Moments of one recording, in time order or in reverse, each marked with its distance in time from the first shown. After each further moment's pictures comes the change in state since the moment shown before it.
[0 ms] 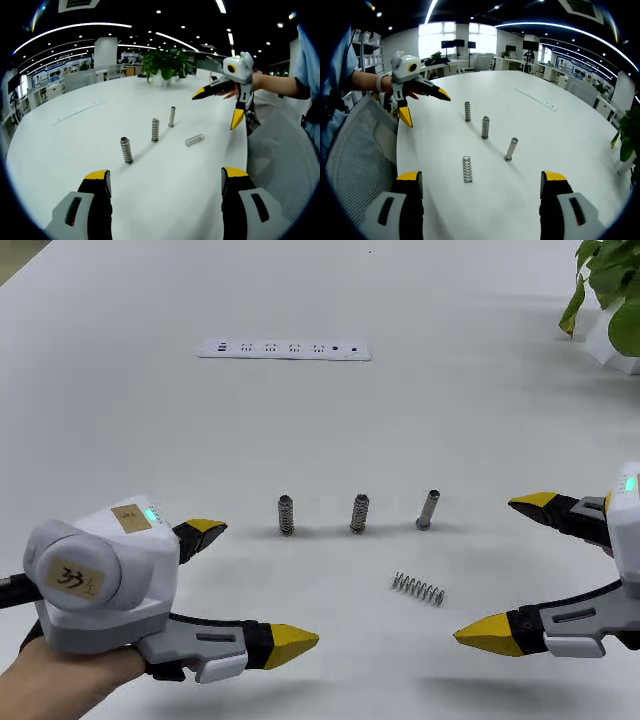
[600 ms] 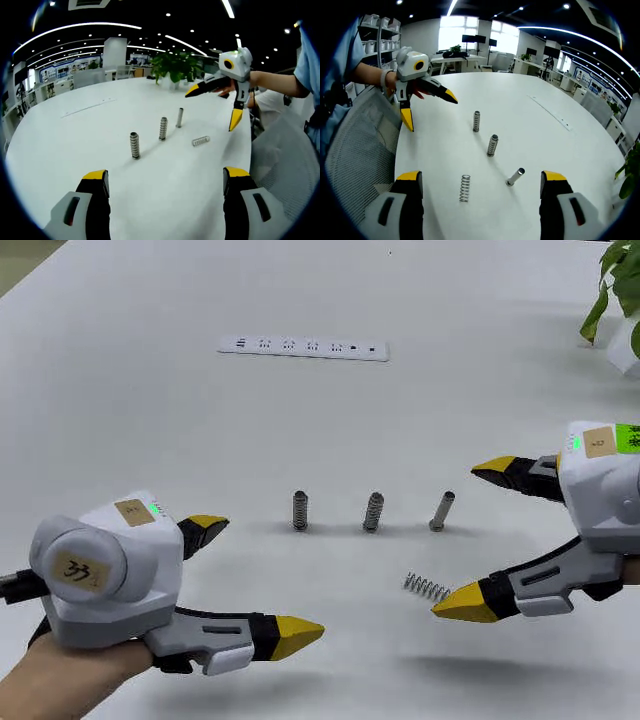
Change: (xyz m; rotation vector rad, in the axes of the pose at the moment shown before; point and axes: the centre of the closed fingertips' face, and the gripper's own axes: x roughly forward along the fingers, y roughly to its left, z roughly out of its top) left arm -0.009 0.008 -0.005 -0.069 -0.028 0.067; right arm 0.022 0.003 0.031 -0.148 0.025 0.095
